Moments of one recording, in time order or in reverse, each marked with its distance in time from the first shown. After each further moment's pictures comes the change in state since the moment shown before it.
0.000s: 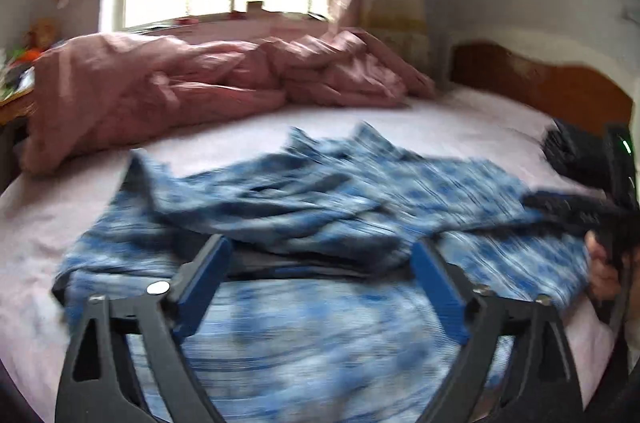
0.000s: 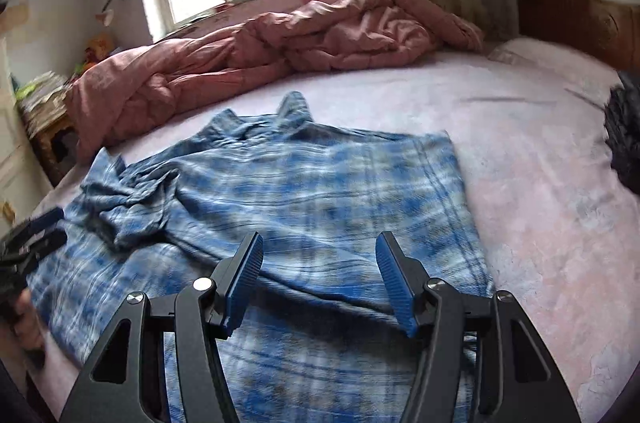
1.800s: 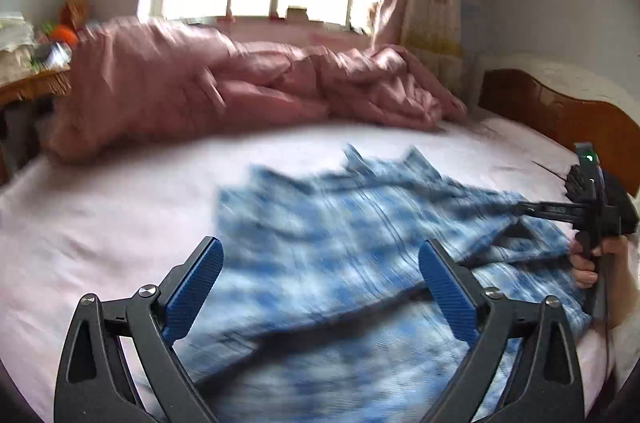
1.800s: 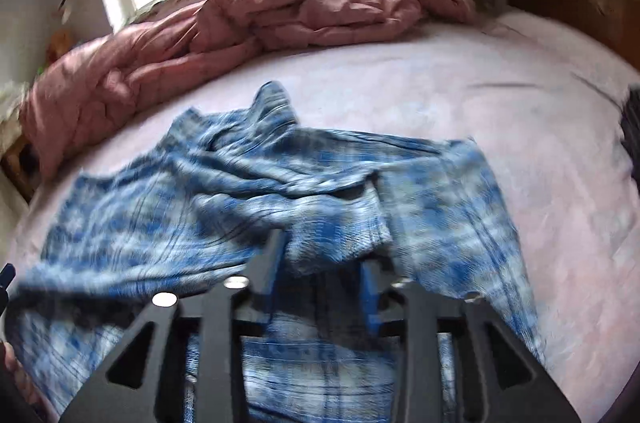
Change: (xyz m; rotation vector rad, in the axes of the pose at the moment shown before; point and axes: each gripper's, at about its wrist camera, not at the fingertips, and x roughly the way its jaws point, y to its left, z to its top) left arm -0.014 0.063 0.026 -0.057 -0.039 0.038; right arm 0.072 -0.016 0.051 0.178 0.105 -0.149
